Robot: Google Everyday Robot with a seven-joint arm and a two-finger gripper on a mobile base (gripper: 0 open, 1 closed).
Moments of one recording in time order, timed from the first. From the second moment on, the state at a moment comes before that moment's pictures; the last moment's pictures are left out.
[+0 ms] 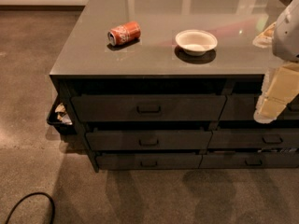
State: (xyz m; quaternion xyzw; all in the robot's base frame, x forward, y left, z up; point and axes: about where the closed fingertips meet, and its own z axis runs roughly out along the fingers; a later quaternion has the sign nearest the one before) arm 0.438 -0.217 0.976 -0.60 0.78 -0.03 0.16
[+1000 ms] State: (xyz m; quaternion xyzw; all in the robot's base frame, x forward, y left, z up) arm 0.470 -0.247 0.878 -0.58 0.80 -0.03 0.15
